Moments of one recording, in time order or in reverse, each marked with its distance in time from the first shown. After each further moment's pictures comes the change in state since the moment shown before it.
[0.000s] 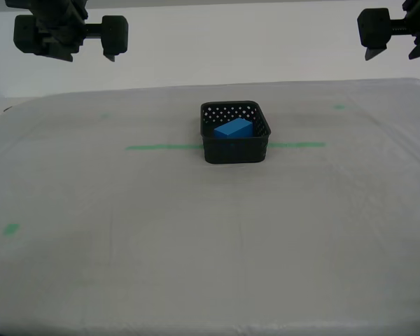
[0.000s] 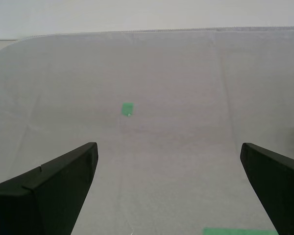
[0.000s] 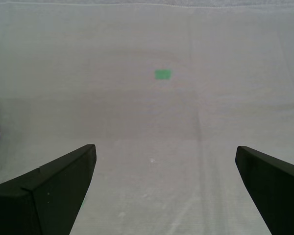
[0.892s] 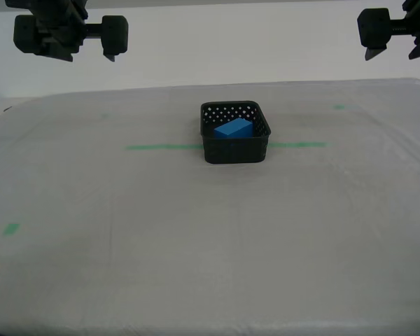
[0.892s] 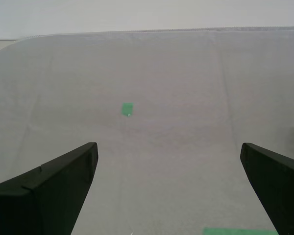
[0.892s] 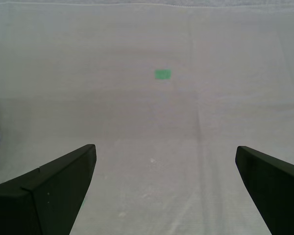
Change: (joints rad) arm 0 0.000 0.000 0.000 0.000 0.000 0.000; arm 1 0.000 0.000 0.000 0.000 0.000 0.000
